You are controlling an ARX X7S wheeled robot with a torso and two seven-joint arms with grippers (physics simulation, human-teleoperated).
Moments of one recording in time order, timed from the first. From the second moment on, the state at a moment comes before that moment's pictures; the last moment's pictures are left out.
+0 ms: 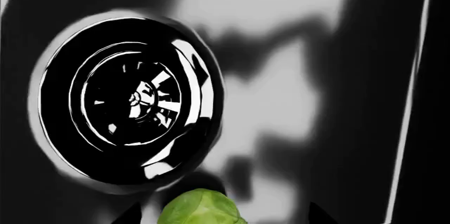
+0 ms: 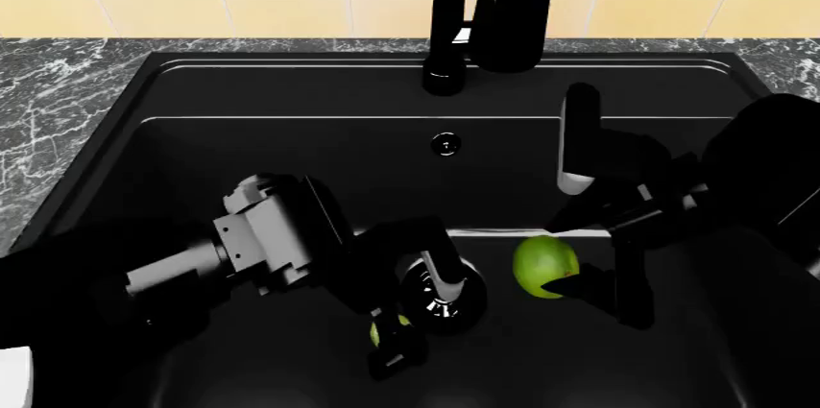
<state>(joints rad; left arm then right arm) -1.43 -0.21 1.61 -0.48 -0.94 -0.88 0.67 1.51 0.87 -1.21 -0.15 0.54 0.94 -1.03</state>
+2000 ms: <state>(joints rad) -1.78 -0.67 0.92 -0.12 -1.62 -1.10 -0.03 1.65 1.01 -0.64 -0.27 0.93 1.26 -0.49</state>
